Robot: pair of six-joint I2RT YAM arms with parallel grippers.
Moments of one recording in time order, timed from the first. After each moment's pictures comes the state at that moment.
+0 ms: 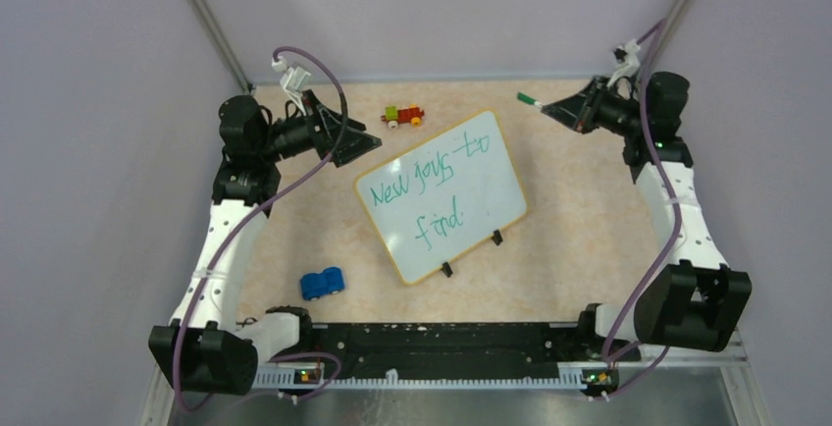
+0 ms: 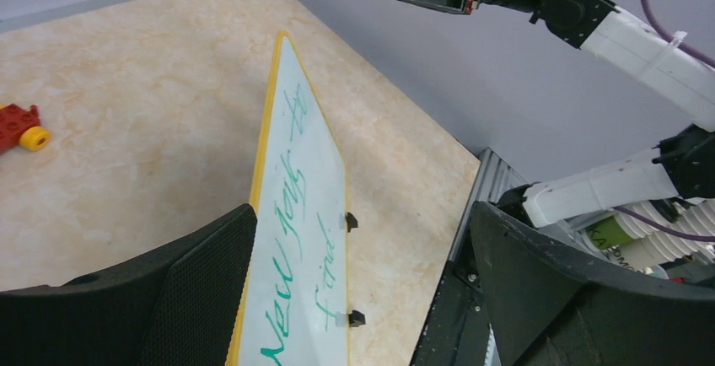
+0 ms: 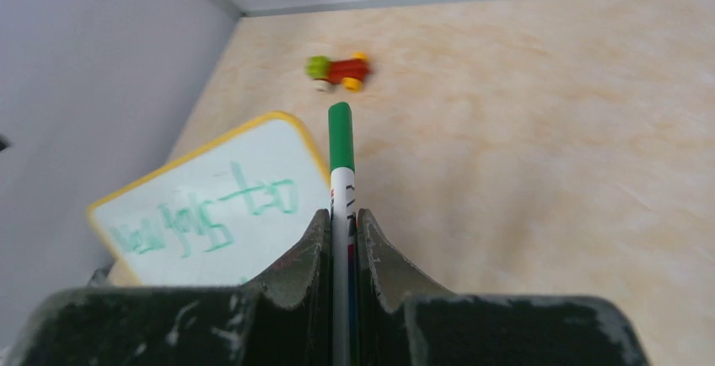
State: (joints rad) left arm -0.06 1.12 1.13 -0.03 1.05 -0.50; right arm -0.17 1.31 1.17 -0.10 -0.90 0.38
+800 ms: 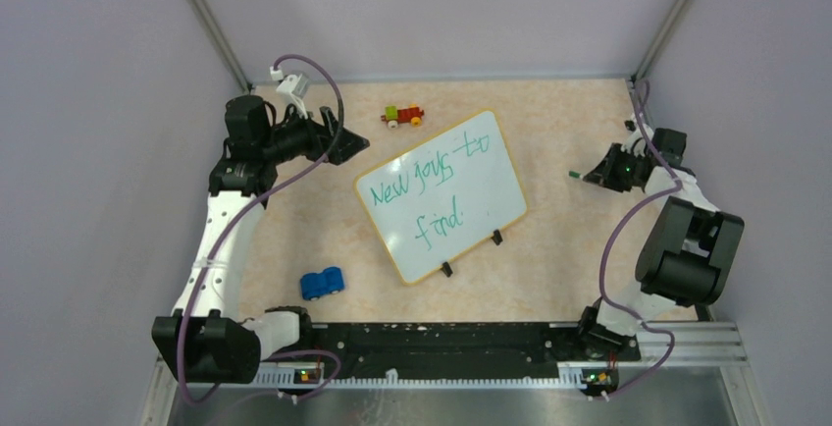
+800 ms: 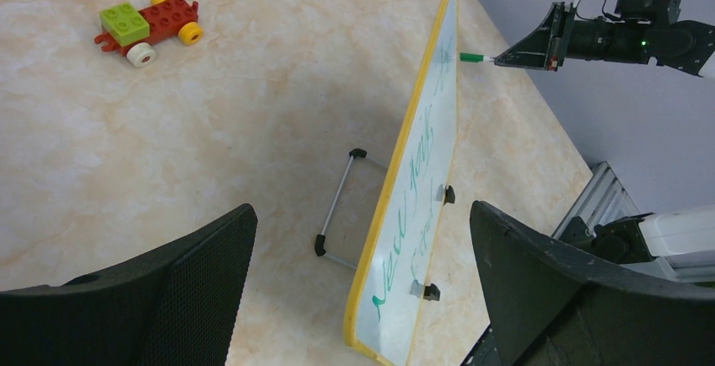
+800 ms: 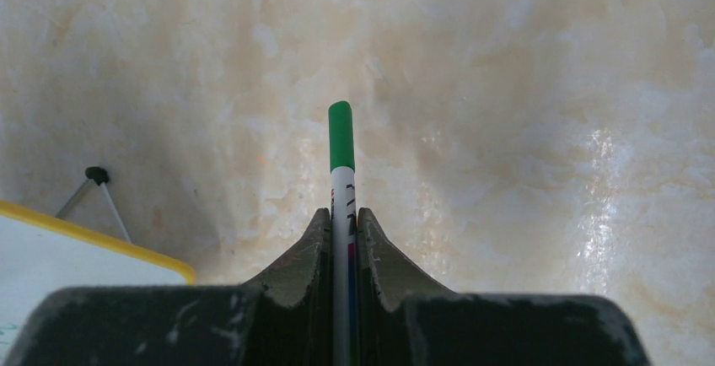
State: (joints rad) left arm -0.01 1.16 1.17 -0.36 0.79 -0.25; right arm -0.39 1.56 0.96 -0.29 -0.57 0.01
